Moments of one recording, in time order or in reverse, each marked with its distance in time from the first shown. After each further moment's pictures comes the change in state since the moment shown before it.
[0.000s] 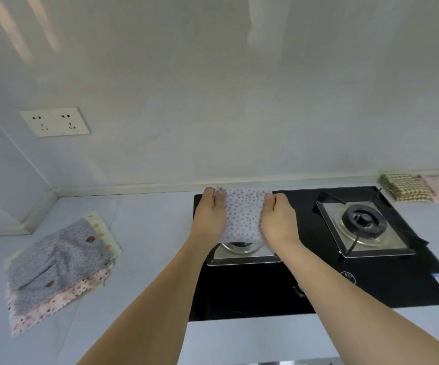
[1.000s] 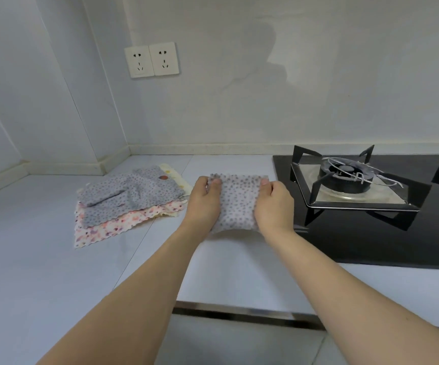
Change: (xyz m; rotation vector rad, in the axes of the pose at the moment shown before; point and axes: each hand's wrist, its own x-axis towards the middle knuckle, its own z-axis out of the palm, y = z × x) left_hand -0.038 -0.282 -0.153 -0.128 0.226 0.215; right_hand -0.135 0.100 0.284 0.200 0.042 -0.236
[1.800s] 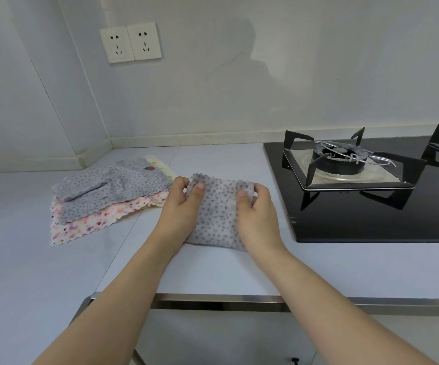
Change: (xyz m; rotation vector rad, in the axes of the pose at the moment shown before) left_hand -0.023 -0.030 -0.034 -0.031 -0.092 0.058; right_hand -0.052 0.023 0.012 0.143 -0.150 0.033
